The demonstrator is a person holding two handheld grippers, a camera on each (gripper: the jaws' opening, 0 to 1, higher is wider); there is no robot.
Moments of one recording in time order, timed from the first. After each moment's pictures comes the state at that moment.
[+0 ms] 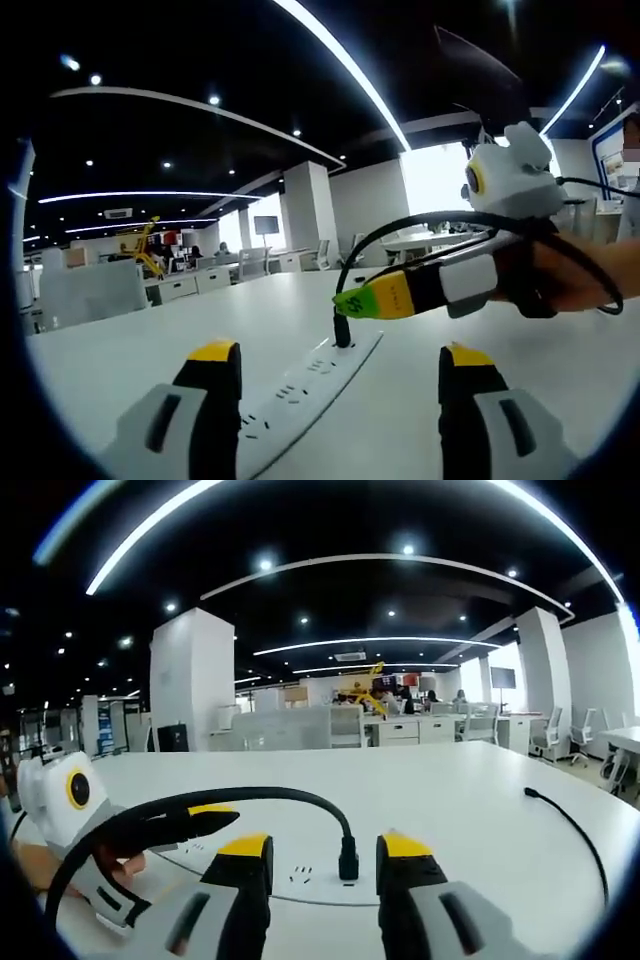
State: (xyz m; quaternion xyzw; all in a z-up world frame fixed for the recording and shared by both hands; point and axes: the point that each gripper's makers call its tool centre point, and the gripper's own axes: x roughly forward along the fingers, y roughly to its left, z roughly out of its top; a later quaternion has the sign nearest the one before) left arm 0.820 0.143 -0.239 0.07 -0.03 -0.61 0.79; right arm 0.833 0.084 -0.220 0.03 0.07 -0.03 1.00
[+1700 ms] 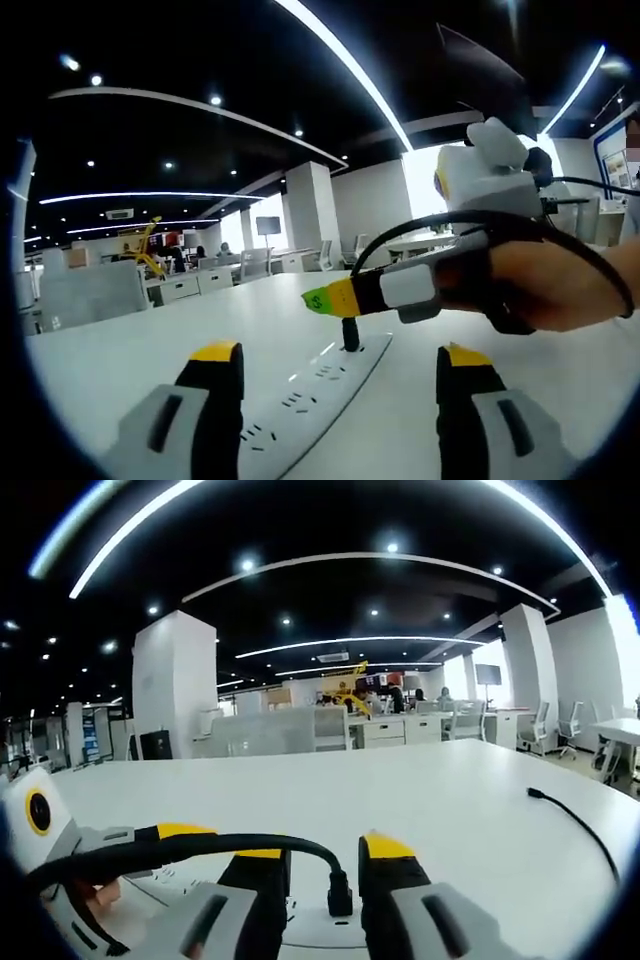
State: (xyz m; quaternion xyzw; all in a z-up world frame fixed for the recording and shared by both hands) left arm 0.832 0.134 -0.240 0.07 -0.04 -0.60 0.79; right arm 0.872 0.067 -0.224 0.04 0.07 -0.07 0.99
